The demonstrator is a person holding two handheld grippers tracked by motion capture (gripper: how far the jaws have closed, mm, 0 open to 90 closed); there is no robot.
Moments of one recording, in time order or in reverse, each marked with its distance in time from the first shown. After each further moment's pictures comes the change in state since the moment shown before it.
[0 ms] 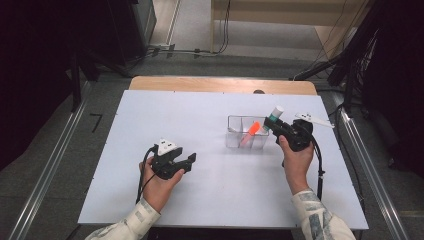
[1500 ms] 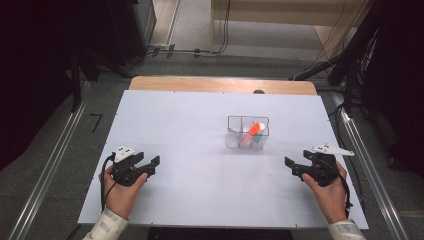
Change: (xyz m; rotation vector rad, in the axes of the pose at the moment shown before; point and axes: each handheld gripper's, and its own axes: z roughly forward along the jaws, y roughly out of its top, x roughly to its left) left arm 0.075 -0.032 -0.059 -0.012 0.163 -0.108; right arm -0.029 -0.053 -0.084 0.294 -0.203 -0.179
